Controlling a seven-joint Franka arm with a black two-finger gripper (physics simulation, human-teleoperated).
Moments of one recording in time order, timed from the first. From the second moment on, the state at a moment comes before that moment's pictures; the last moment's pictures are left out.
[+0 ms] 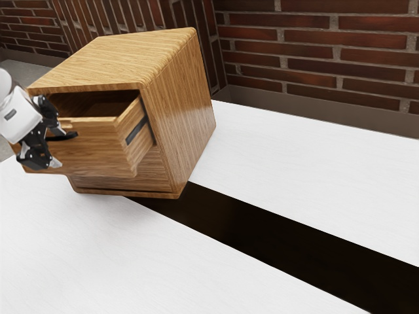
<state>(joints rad) 0.33 -0.44 0.09 -2.07 0.11 2.11 1.37</state>
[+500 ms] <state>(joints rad) 0.37 -0.54 0.05 -2.15 0.10 2.12 1.37</state>
